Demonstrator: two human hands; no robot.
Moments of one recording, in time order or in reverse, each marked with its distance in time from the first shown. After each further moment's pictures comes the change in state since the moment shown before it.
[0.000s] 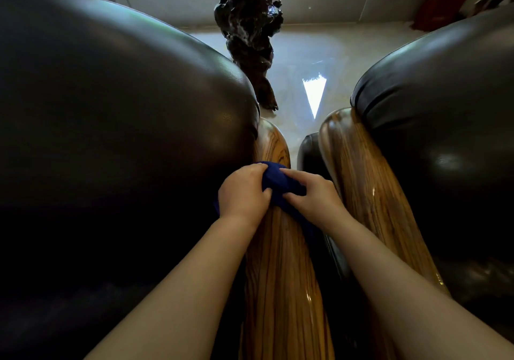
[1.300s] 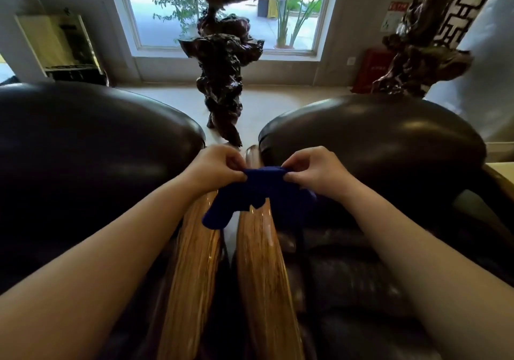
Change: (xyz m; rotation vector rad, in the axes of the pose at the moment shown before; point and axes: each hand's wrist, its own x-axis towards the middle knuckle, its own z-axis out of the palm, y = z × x) left_hand -0.234 0.289 -0.242 -0.322 -0.243 0.077; right_hand -0.293 -0.154 -0.350 -0.108 -0.083 -0.191
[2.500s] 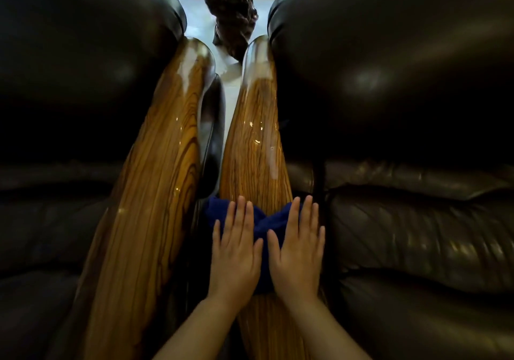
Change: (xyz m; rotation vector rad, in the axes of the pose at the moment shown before) left_hand -0.064 -0.225 0.362 0.381 0.185 -0.133; right_hand -0.121 0.242 0.313 -0.219 0.194 0.336
